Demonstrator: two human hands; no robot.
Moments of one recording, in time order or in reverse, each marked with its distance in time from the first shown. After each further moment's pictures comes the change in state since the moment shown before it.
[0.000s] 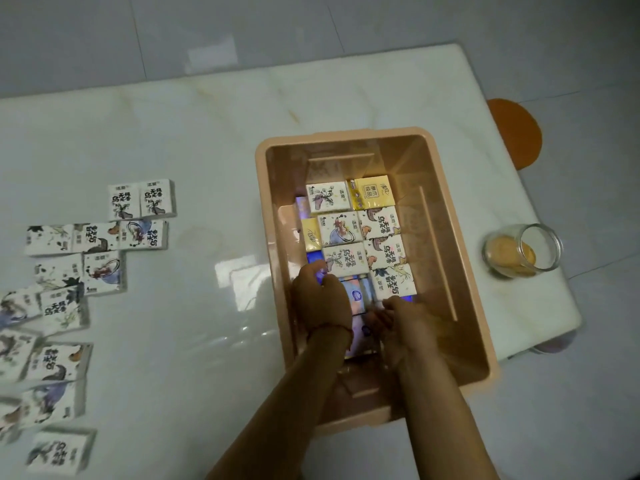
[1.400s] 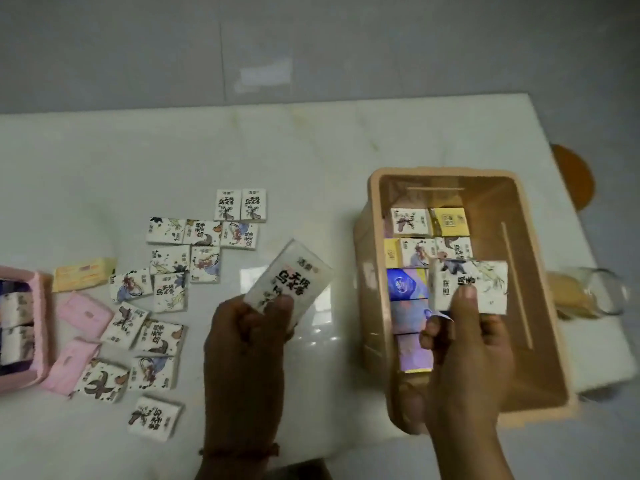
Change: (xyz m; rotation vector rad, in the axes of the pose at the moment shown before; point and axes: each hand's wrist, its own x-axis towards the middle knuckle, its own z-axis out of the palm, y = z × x) left_hand -0.034 0.037 -0.224 -0.153 0.034 0.146; right_hand -0.140 0.015 0.058 0.174 -0.043 -0.576
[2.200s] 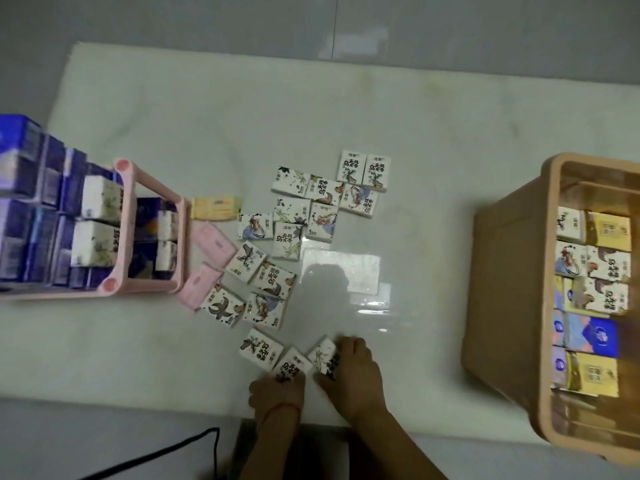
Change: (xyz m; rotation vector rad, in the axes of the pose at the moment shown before) left_hand 0.039 -0.206 -0.110 0.452 0.218 -0.879; right_hand -0.091 0.242 0.027 -1.558 -1.077 -0.335
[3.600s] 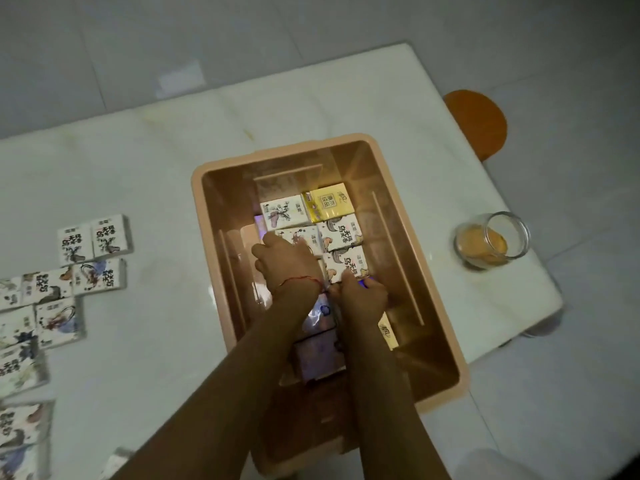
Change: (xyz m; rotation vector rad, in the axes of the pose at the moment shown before) left_hand -0.231 0.209 0.249 0.287 0.023 0.945; right_hand 0.029 0.234 -0.212 1.776 0.707 0.841
